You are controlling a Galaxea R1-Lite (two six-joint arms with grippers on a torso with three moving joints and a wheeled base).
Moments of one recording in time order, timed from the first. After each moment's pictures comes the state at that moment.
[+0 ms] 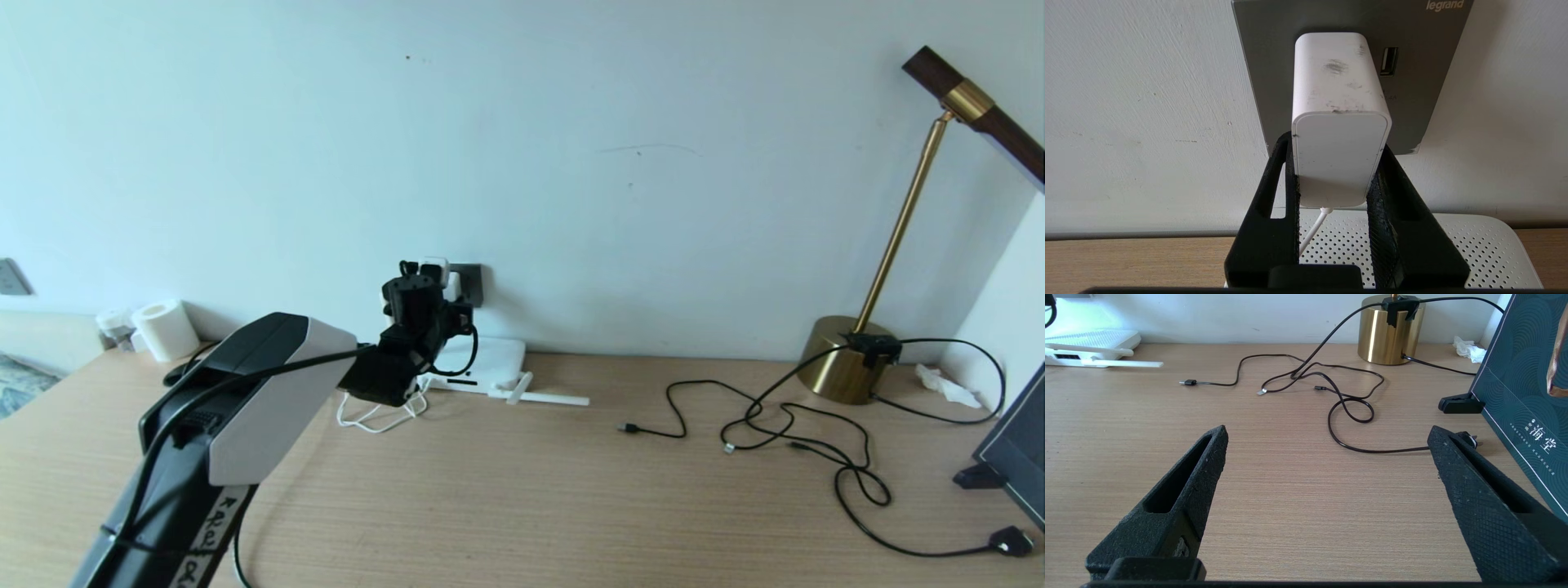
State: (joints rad) left arm -0.31 2.63 -1.79 -0.78 0.22 0.08; right arm 0.01 0.00 -0.03 0.06 -0.04 0.04
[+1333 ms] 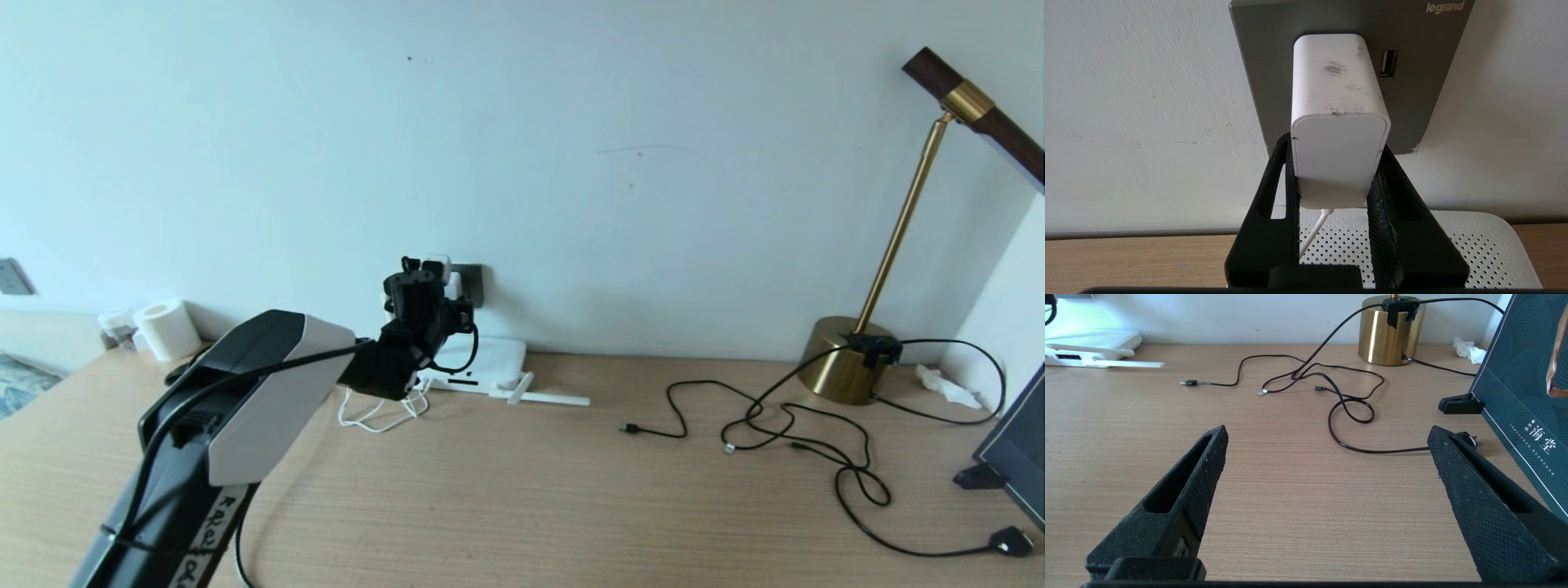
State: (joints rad) left arm -0.30 2.63 -1.83 -0.72 0.22 0.08; right arm 0.01 0.00 -0.03 0.06 -0.04 0.04
